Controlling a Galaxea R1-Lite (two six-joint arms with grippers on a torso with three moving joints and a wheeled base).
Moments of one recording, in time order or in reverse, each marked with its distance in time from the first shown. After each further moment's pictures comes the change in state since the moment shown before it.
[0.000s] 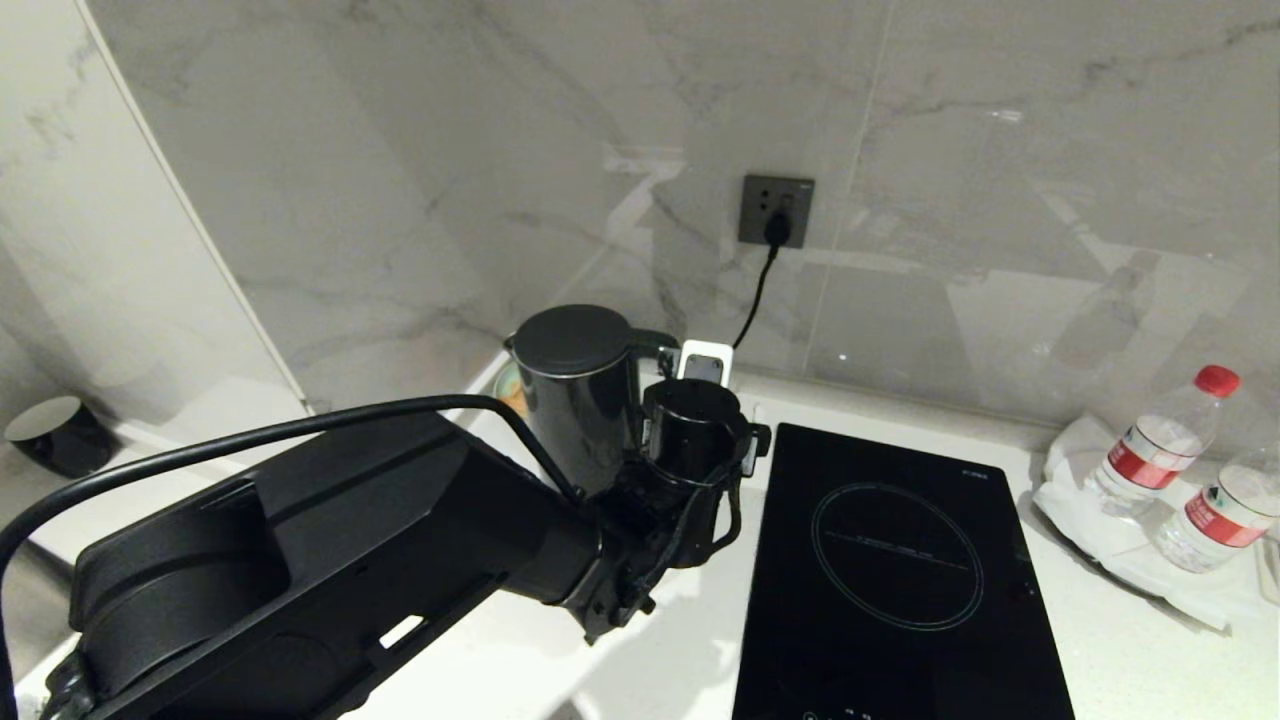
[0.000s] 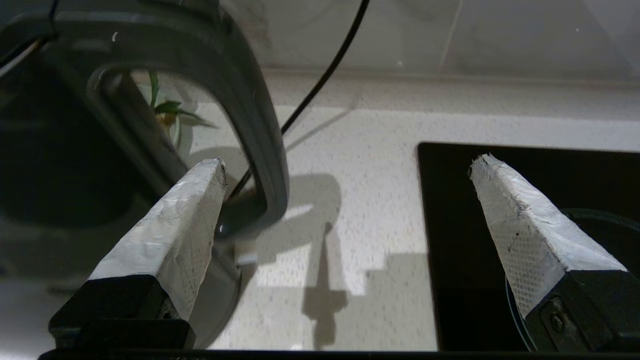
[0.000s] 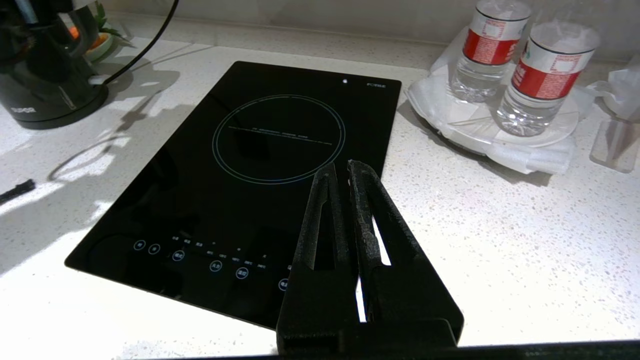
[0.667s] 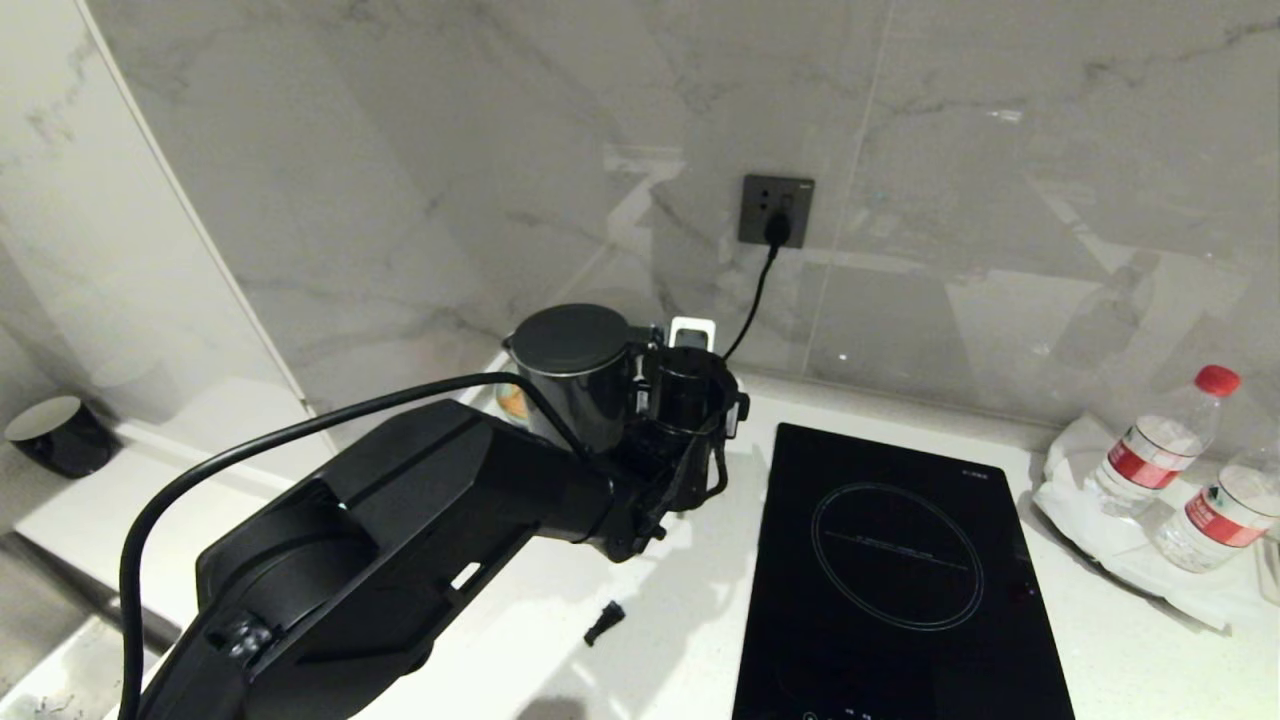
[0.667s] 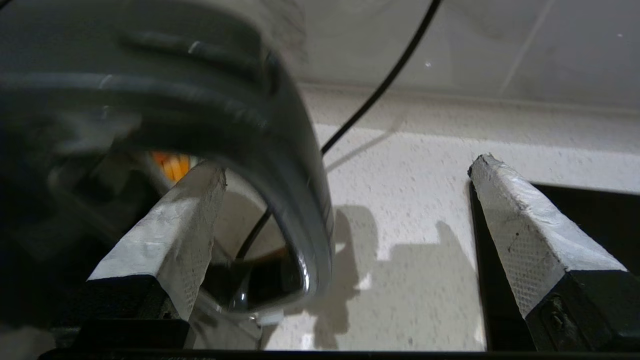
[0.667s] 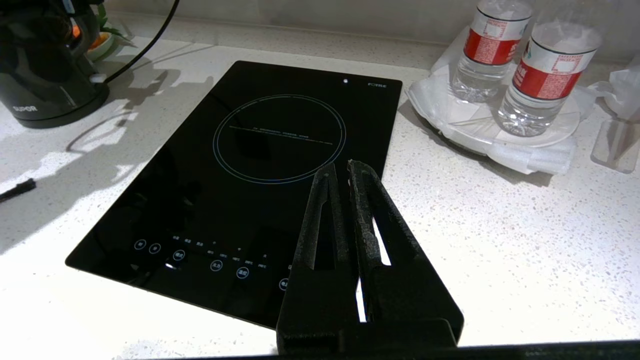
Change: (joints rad) left arm 0.088 0.142 -0.302 0.166 -0.007 0.001; right arm 0.000 0.000 0.000 0.000 0.000 0.000
